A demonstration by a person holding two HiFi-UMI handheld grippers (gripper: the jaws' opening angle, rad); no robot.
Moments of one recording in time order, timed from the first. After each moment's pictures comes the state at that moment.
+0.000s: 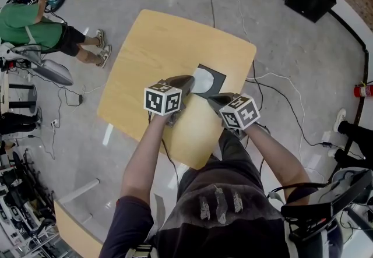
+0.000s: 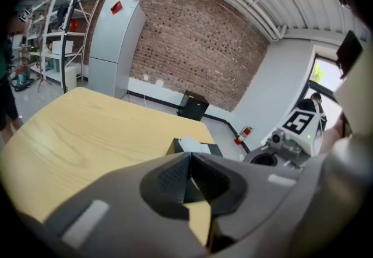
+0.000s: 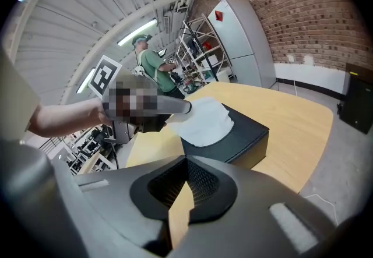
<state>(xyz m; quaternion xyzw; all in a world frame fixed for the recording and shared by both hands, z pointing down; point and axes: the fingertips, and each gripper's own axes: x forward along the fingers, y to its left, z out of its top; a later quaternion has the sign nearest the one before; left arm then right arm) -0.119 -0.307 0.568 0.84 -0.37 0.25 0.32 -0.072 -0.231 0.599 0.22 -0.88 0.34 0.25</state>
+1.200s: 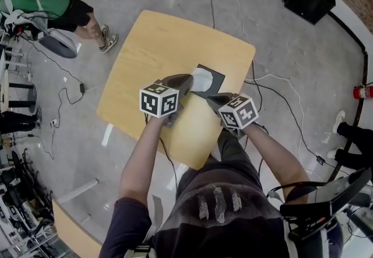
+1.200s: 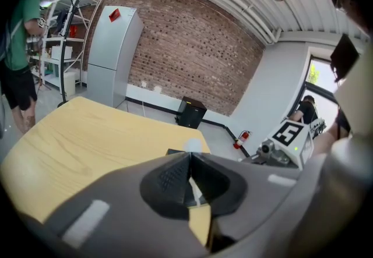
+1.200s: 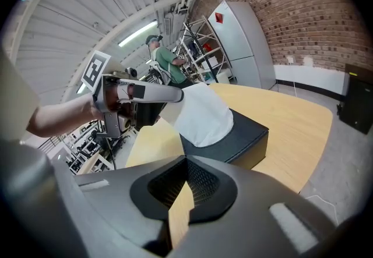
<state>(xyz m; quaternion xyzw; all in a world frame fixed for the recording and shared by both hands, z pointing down) -0.115 -0.304 0.540 0.85 -0.37 0.22 0.30 -0.071 -0.231 0.600 0.23 -0.88 0.33 0.25</state>
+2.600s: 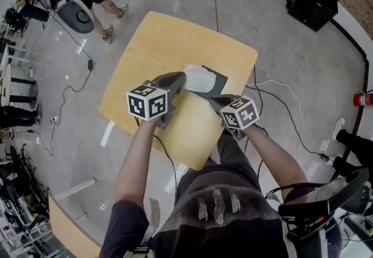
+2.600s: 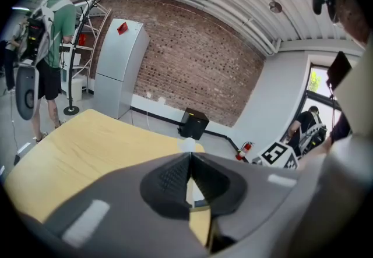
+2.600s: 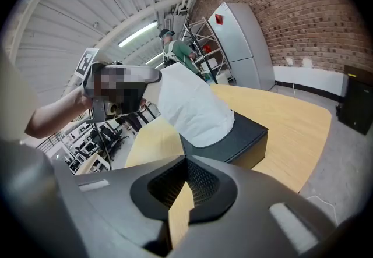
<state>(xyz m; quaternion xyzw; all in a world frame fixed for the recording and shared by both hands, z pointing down) -0.146 -0.302 0.485 0.85 -0.40 0.18 0.29 -0.074 -0.231 0.598 0.23 -0.88 0.33 0.24</state>
